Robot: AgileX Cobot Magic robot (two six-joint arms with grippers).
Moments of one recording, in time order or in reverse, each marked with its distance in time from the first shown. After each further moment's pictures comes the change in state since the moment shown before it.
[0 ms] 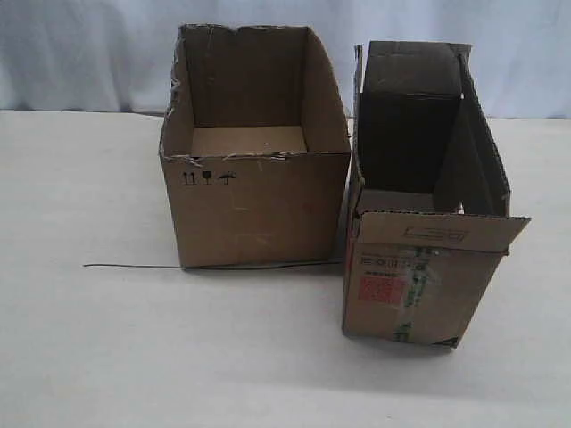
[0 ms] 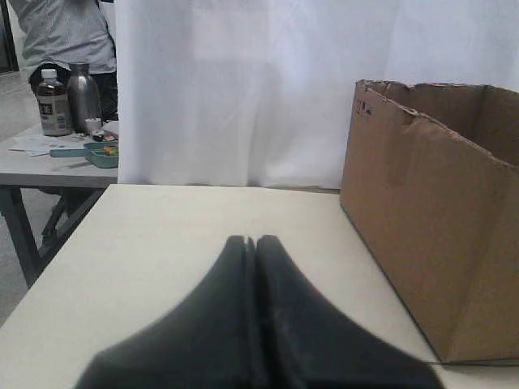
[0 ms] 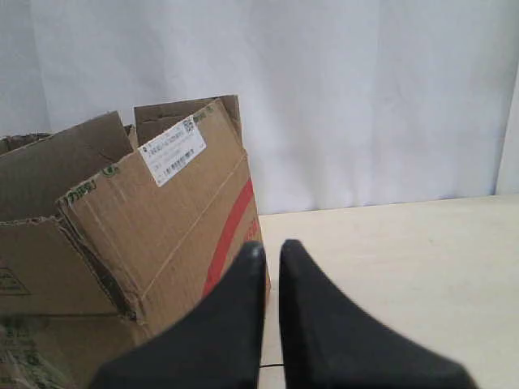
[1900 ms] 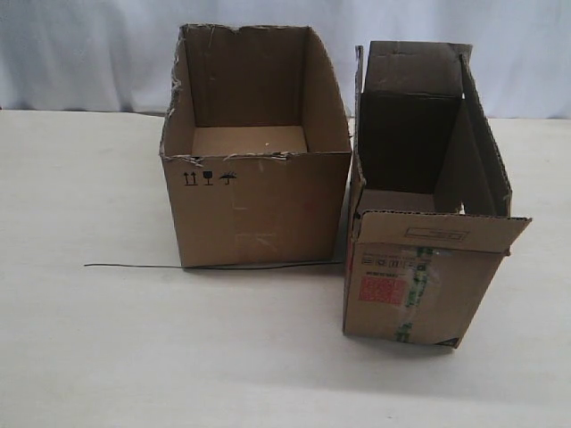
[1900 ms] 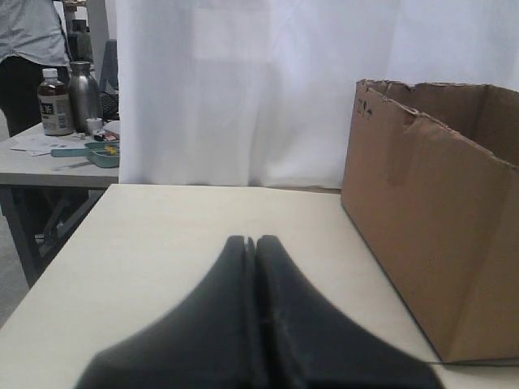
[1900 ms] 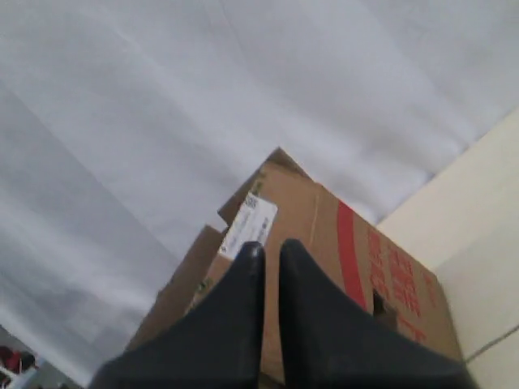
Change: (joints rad) left arm 0.000 0.000 0.000 0.000 0.000 0.000; right arm 0.000 0.000 0.000 0.724 -0.074 -0.002
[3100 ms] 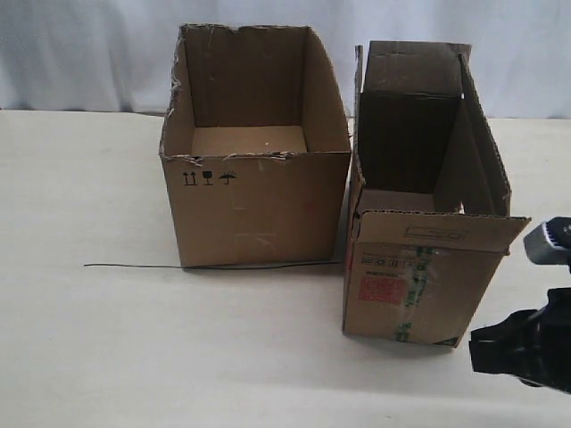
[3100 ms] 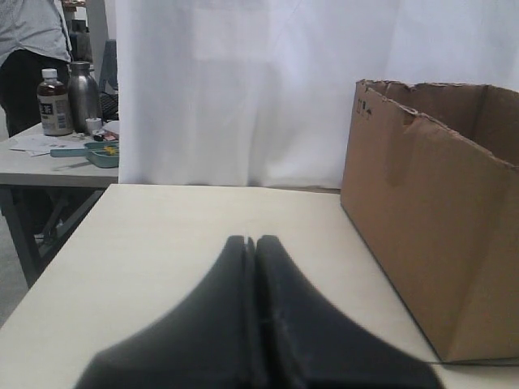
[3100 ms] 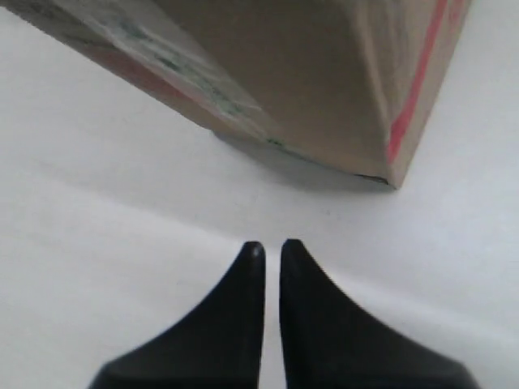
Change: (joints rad) left arm 0.000 0.000 0.000 0.000 0.000 0.000; right arm 0.197 0.953 -0.363 -0.125 0.516 -0.484
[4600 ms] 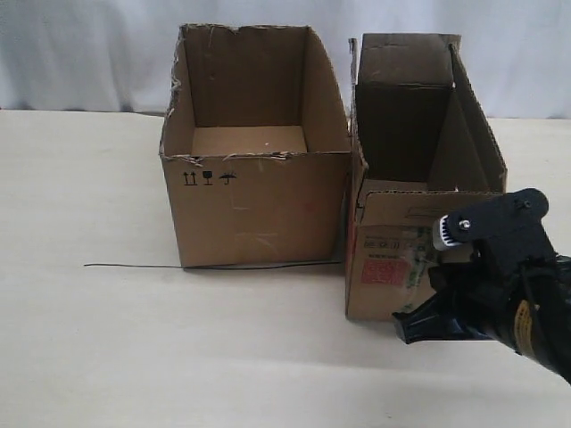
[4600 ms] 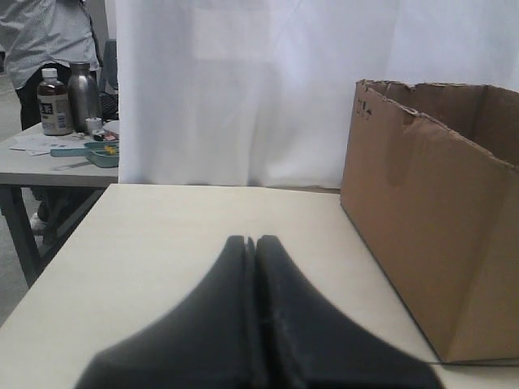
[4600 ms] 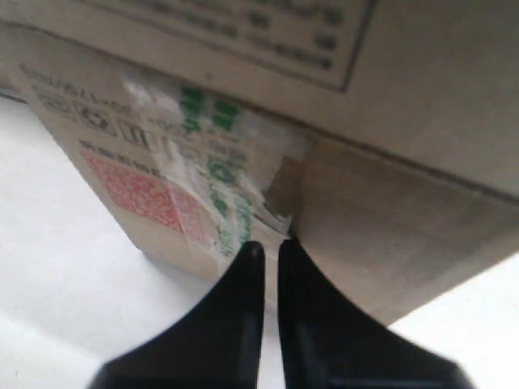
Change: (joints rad) left arm 0.000 0.000 0.000 0.000 0.000 -0.001; right arm 0.481 0.282 -0.009 -2.135 -0.157 2.121
